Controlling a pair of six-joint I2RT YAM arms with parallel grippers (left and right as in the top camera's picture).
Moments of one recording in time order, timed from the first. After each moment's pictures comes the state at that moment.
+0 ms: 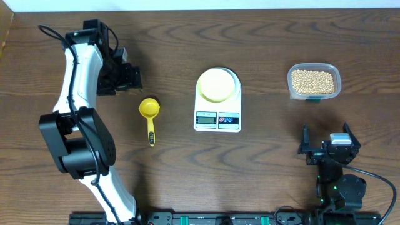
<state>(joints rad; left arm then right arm) 0.14 2.03 1.74 -1.27 0.15 0.01 -0.04 0.01 0.01 -0.07 0.00 -0.11</state>
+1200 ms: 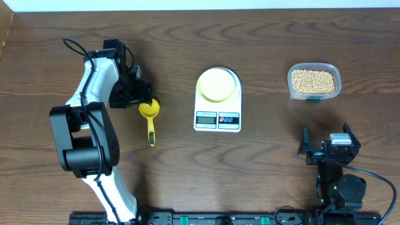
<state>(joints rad) 0.09 2.03 1.49 -1.06 0.12 0.01 -0.04 0.01 0.01 -0.07 0.00 -0.11</state>
